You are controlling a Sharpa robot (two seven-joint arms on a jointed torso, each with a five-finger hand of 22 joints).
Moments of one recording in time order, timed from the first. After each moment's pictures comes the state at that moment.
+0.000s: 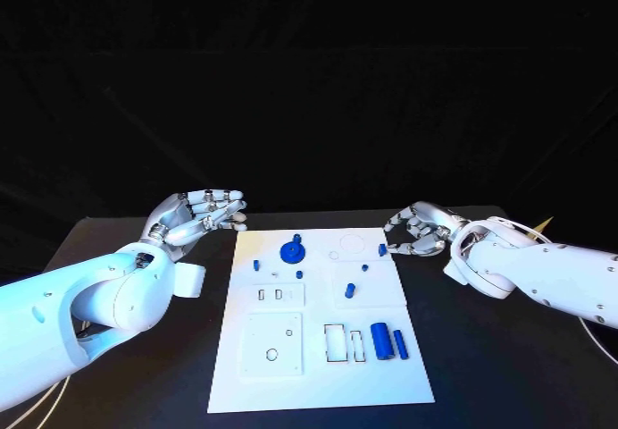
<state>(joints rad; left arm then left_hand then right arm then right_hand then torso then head) 1.23 -0.90 -0.01 1.59 -0.05 -0.34 0.46 1.54 -0.19 0.35 0.23 0.06 0.87 0.22 0.25 0.19 1.08 0.16 0.09 0.07 1.00 0.11 0.41 0.42 0.16 0.89 0.20 0.66 0.33 1.28 -0.96 -0.15 1.35 -1.13 -0.40 0.07 1.37 -0.25 0.36 0.12 0.16 0.91 0.17 0.07 0.44 1.46 0.08 1.56 1.31 1.46 0.01 1.56 1.31 0.01 1.46 0.11 1.57 1.31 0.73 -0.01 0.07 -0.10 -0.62</state>
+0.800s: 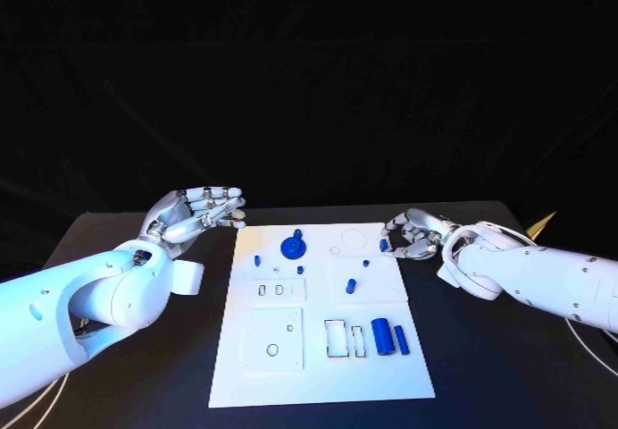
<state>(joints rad) 1.23 -0.90 -0.02 1.59 -0.05 -0.33 0.46 1.54 -0.19 0.35 0.23 0.06 0.87 0.22 0.25 0.20 1.08 0.16 0.09 0.07 1.00 0.11 0.41 0.42 0.16 0.89 0.20 0.66 0.33 1.23 -0.90 -0.15 1.27 -1.13 -0.39 0.07 1.38 -0.22 0.36 0.12 0.17 0.89 0.18 0.07 0.44 1.47 0.09 1.56 1.31 1.47 0.02 1.56 1.31 0.01 1.46 0.12 1.57 1.31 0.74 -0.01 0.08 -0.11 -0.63</state>
